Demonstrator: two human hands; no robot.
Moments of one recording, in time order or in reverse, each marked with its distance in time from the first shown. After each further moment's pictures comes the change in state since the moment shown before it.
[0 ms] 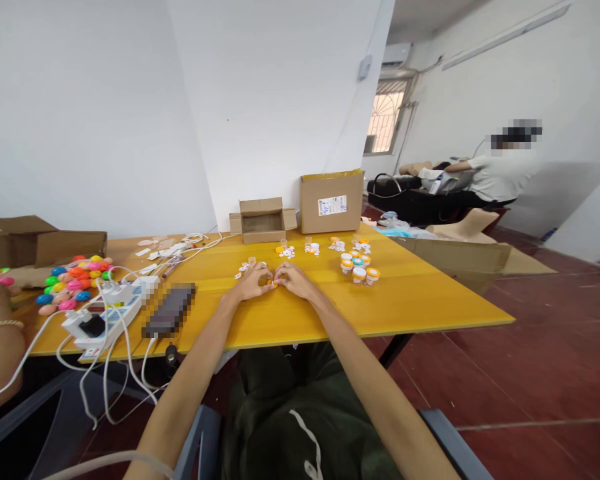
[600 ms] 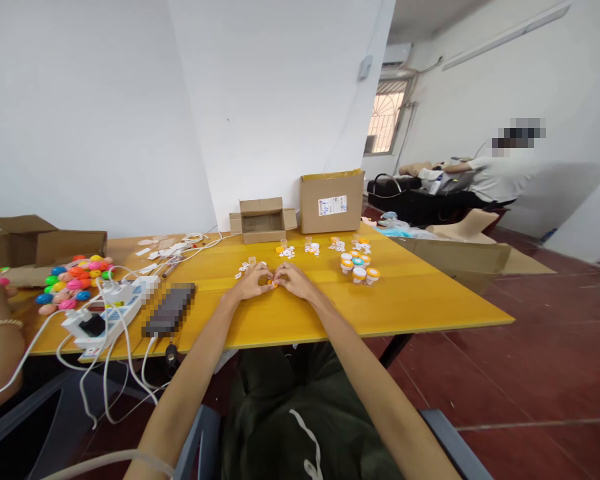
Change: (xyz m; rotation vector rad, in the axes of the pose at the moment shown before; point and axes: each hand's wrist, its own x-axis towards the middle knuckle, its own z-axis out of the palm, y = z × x) left_hand 0.000 -0.001 -0.001 -0.047 0.000 0.011; right_hand 0.000 -0.002 0.000 -0.045 -0.030 0.021
